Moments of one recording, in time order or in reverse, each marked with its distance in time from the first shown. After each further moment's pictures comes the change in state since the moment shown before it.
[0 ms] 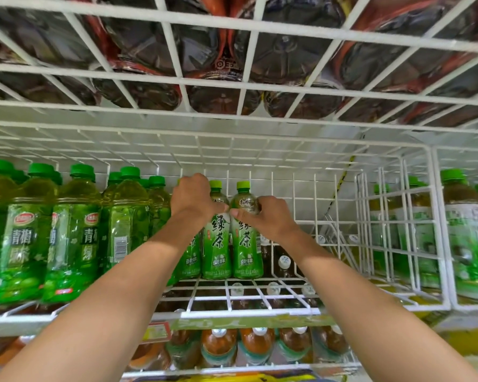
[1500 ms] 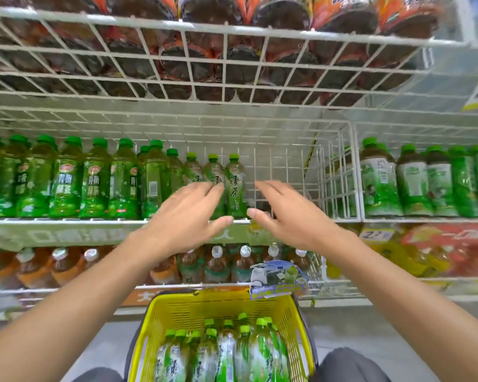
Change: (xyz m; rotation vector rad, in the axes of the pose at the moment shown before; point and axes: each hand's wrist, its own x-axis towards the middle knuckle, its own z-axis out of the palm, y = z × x) left_hand -0.247 -0.008 -0.096 0.357 -0.026 0.623; right_hand -0.253 -0.065 -0.099 -0.474 -0.009 -0.339
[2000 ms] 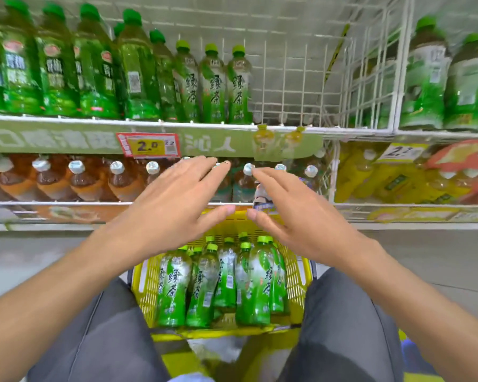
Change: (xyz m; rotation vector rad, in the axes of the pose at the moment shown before) left_hand -0.094 0.029 0.076 -0.085 -0.080 0.108; right_hand -0.107 -0.020 0.094 0.059 -0.079 -0.074
